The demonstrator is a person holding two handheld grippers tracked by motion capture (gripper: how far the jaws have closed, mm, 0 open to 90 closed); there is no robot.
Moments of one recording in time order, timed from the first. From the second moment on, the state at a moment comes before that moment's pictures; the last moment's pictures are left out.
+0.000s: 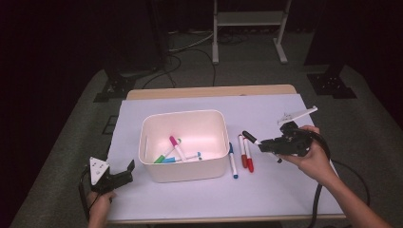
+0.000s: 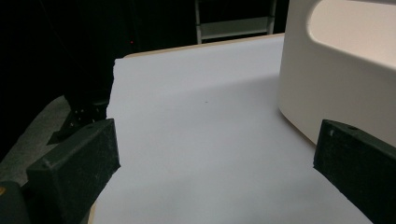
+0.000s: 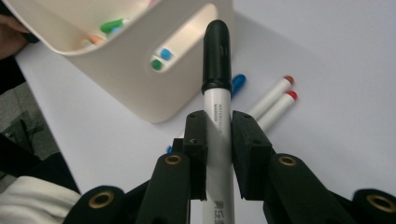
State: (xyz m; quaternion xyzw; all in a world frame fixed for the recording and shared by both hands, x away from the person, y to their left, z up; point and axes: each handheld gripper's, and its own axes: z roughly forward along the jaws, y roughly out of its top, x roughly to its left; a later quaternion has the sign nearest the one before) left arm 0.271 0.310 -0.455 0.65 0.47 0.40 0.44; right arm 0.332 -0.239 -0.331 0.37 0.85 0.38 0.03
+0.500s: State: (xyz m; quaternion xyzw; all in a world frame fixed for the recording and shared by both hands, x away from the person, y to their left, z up) left arm 0.271 0.309 -0.455 0.65 0.47 0.40 0.44; right arm 0.328 -0.187 -0.273 0.29 0.87 0.40 0.02
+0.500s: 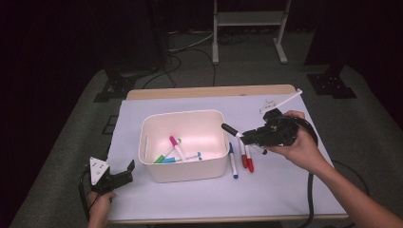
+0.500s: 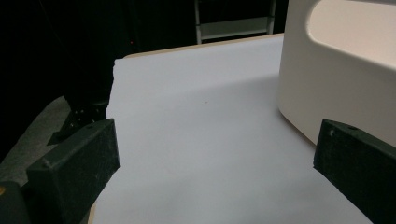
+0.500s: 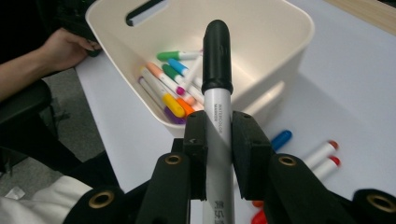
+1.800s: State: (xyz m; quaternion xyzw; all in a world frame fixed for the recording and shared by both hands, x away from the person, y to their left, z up) left arm 0.271 0.309 -0.455 0.65 0.47 0.40 0.45; right arm 0.356 -0.035 -0.290 0.16 0.91 0.37 -0.05
